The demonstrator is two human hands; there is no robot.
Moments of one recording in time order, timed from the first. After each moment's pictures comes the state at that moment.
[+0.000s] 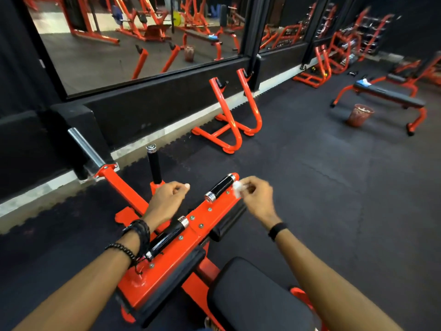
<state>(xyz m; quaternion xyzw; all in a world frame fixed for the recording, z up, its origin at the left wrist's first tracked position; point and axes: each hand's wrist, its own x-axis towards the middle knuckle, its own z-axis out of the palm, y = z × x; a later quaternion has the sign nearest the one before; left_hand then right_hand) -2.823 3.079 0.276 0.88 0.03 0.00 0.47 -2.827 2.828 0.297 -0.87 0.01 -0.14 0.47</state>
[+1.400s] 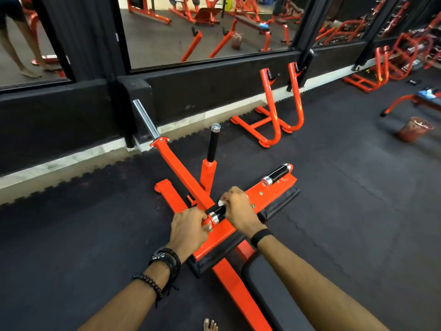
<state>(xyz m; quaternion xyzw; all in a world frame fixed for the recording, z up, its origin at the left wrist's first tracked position) -2.972 3.158 0.240 0.97 0.08 0.01 0.23 -2.879 3.001 0.233 -0.95 -0.20 -0.02 0.24</state>
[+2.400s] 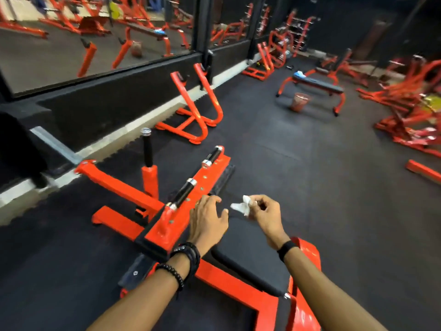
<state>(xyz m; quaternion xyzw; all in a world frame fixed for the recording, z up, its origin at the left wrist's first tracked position) -3.016 3.055 0.263 0.90 -0.13 0.07 0.41 -3.048 2.880 0.269 -0.77 0.15 -0.17 0.60</state>
